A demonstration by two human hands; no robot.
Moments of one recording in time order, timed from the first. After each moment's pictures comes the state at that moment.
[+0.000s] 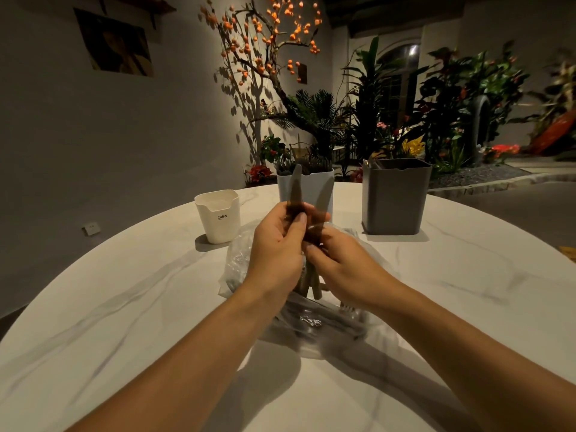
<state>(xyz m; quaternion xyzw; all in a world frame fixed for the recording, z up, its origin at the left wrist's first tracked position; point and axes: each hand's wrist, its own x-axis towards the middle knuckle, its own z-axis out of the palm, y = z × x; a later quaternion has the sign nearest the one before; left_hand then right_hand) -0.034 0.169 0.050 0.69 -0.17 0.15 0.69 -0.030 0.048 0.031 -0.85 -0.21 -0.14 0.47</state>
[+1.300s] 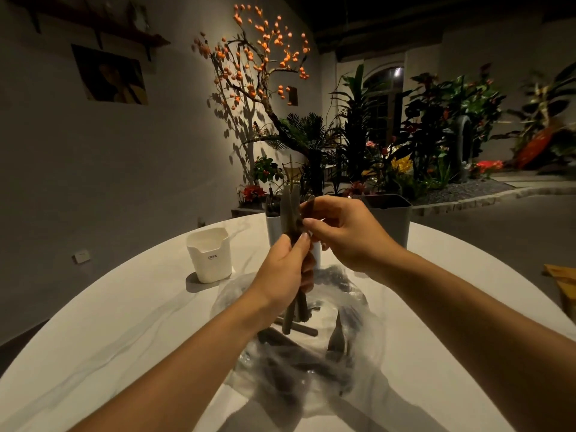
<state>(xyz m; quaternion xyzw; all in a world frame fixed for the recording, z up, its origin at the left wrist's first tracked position) -0.009 0.153 0.095 0.71 -0.20 -0.02 0.68 -0.016 0.016 0.137 -0.81 -0.21 -0.19 0.51</state>
